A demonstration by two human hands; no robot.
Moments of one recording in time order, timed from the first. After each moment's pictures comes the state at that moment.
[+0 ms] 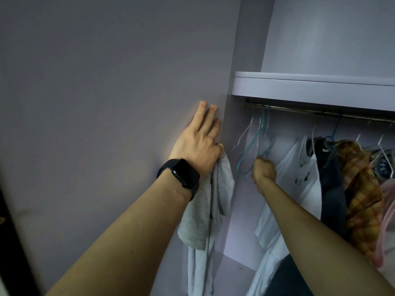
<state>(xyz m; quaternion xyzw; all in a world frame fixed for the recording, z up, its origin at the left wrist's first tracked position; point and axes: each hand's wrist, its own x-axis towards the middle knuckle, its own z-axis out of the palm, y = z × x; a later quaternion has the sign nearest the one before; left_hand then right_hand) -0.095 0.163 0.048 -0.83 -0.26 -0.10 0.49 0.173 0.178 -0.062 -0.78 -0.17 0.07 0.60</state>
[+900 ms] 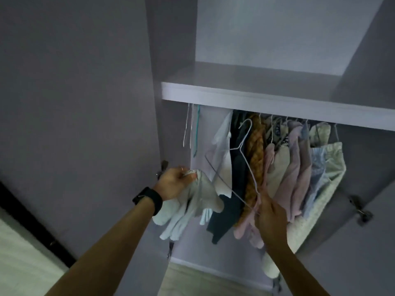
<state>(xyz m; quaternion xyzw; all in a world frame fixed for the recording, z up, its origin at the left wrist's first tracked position) -0.084 0.070 0.042 -0.84 -0.24 -0.14 -0.47 0.028 -0.175 0.012 -0.76 -0.12 0.08 0.64</state>
